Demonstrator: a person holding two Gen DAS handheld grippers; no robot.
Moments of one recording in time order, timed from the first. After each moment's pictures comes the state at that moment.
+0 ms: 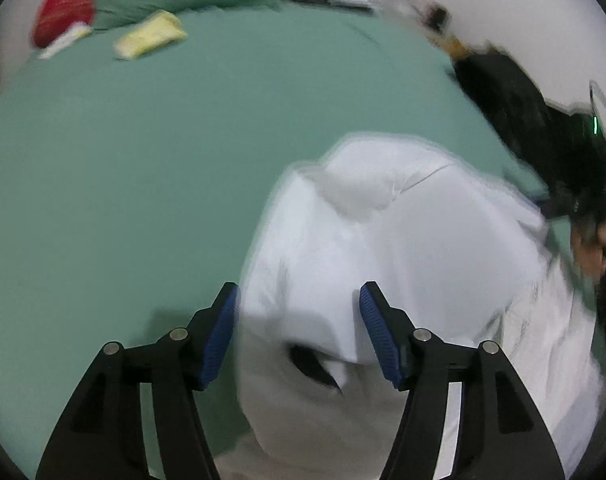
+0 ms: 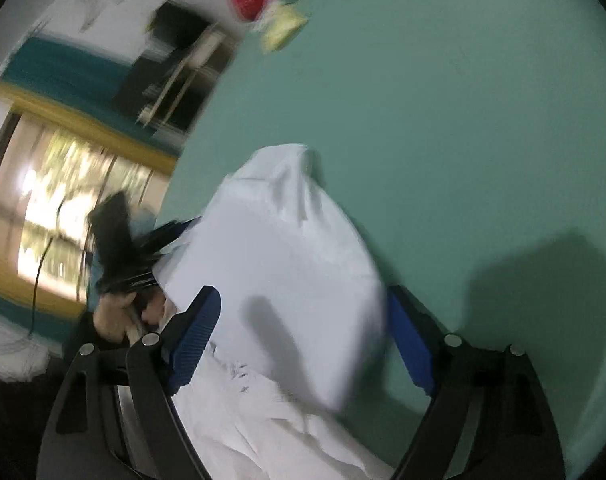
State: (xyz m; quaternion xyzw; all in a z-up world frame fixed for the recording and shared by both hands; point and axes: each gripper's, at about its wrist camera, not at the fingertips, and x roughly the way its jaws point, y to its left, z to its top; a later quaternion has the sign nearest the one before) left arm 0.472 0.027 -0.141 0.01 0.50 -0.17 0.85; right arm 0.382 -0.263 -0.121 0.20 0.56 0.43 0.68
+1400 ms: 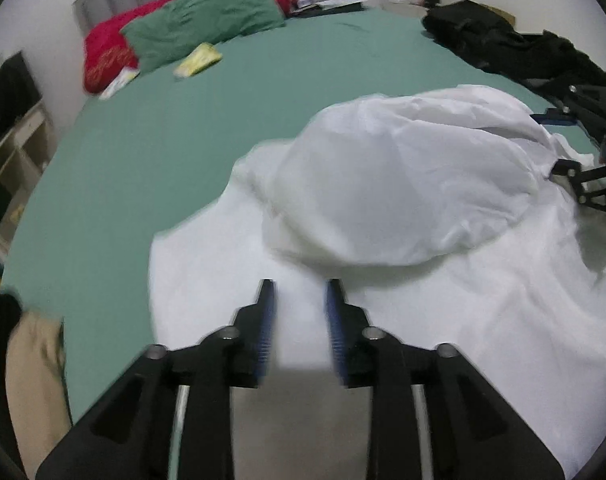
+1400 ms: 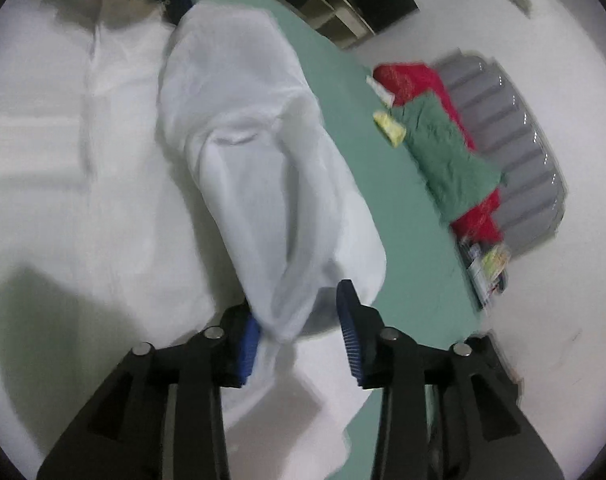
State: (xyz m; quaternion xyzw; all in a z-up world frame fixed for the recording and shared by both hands) left arm 0.267 0.040 -0.114 0.10 0.45 -0.07 0.88; right arm 0.185 -0.178 -0.101 -0.47 0.23 0.30 0.80
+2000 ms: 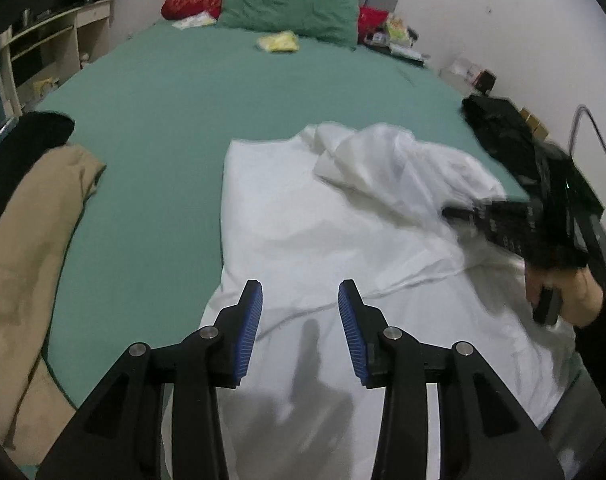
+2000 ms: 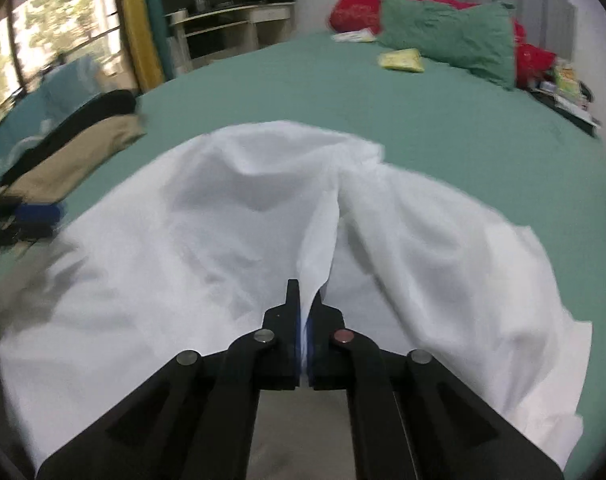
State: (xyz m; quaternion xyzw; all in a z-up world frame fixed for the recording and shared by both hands) left arm 0.177 0.105 -0.083 -0.10 0.43 -0.04 0.89; right arm 0.194 -0.087 -0.111 -0.12 0.42 0.37 0.82
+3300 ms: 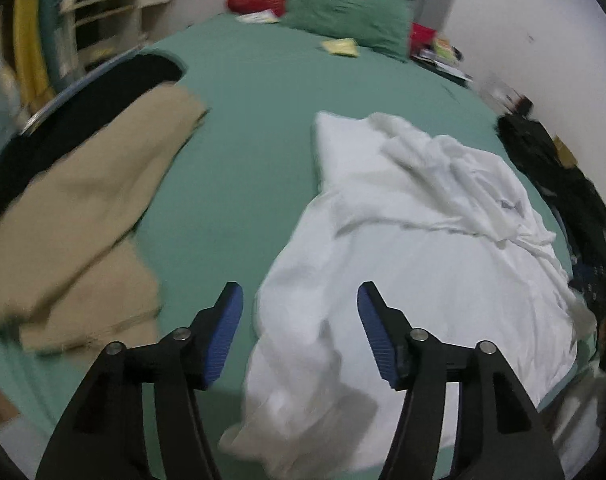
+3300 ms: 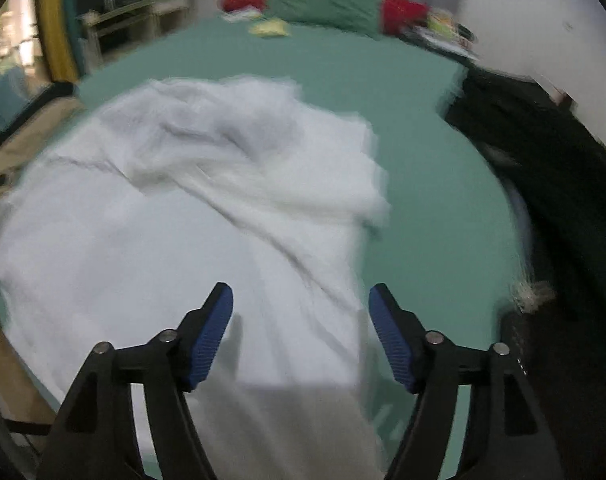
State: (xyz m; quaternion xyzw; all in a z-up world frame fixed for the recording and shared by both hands) left arm 0.072 0.155 -0.100 -0.16 0.44 0.05 0.88; right arm 0.090 -0.279 -0.101 -0.10 0.48 0.15 0.86
